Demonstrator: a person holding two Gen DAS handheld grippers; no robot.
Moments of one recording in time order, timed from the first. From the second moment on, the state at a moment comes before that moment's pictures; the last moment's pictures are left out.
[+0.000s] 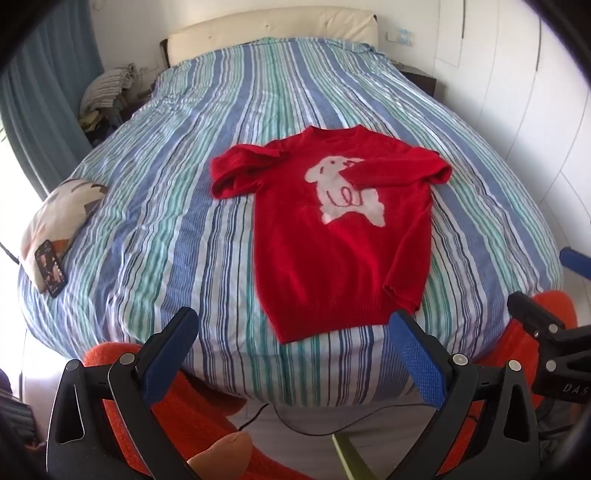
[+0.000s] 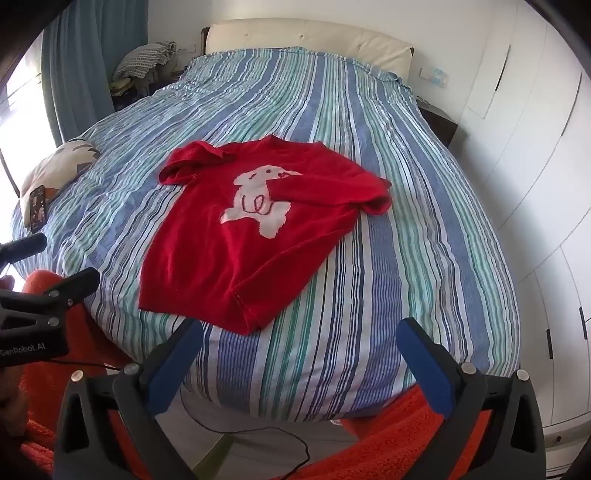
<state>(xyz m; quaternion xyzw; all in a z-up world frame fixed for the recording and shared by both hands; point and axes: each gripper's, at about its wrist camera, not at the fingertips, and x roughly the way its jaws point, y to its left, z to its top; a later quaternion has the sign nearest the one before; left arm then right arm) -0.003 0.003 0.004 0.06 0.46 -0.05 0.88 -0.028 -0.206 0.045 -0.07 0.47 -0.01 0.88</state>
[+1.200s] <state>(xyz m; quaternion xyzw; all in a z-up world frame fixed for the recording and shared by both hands) -0.012 -0.002 0.001 0.09 0.46 -0.05 0.88 -0.027 -0.201 0.040 -0.05 0.48 0.02 0.87</state>
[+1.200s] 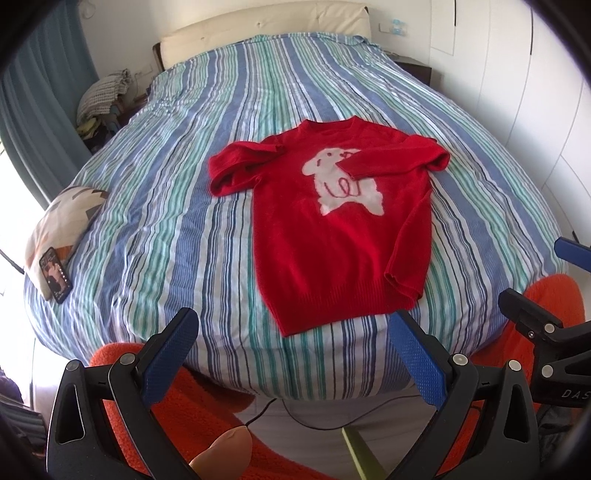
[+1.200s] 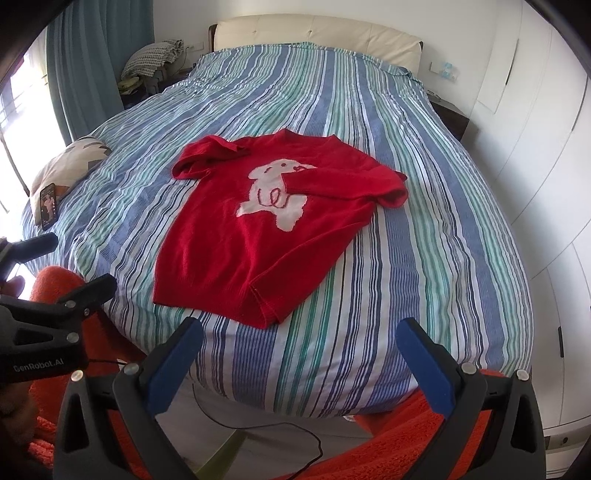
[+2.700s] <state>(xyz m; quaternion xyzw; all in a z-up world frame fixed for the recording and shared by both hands) -0.015 -0.005 -0.002 0.10 0.46 -0.06 0.88 -0.032 -0.193 0.041 -0.05 0.48 0.03 0.87</state>
